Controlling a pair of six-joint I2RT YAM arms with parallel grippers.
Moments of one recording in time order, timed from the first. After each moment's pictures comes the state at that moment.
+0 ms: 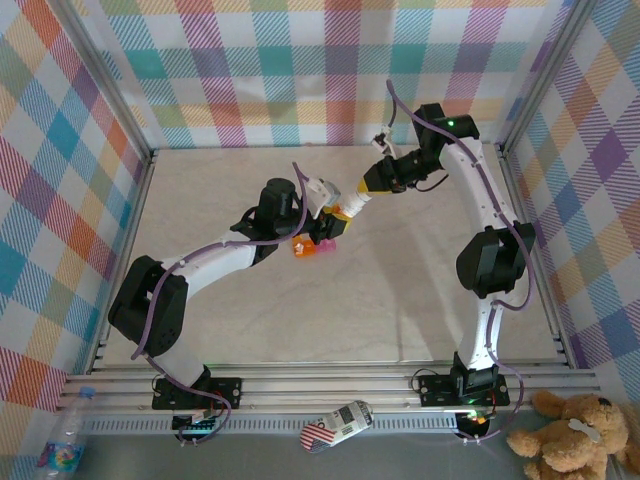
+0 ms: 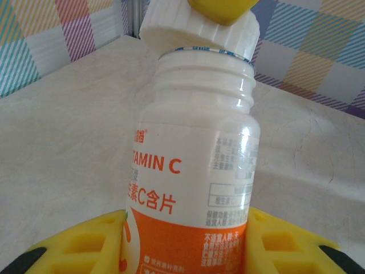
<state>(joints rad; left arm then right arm) -0.57 1.64 1.08 0.19 0.51 0.09 0.23 2.03 2.17 -1.46 -0.90 -0.21</state>
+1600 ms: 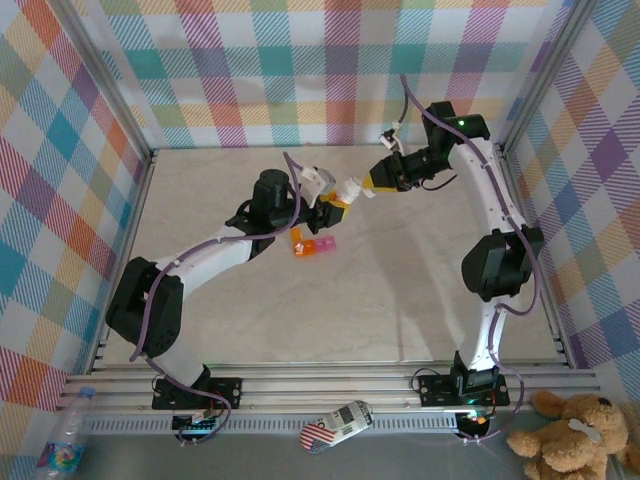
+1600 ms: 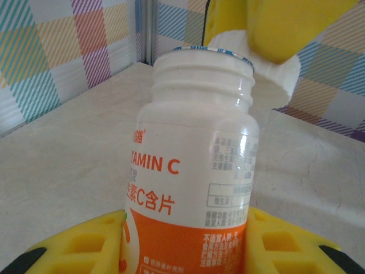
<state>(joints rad) -0.56 1.63 1.13 0.21 0.52 0.06 0.20 2.00 2.15 -1.46 -0.96 -0.17</state>
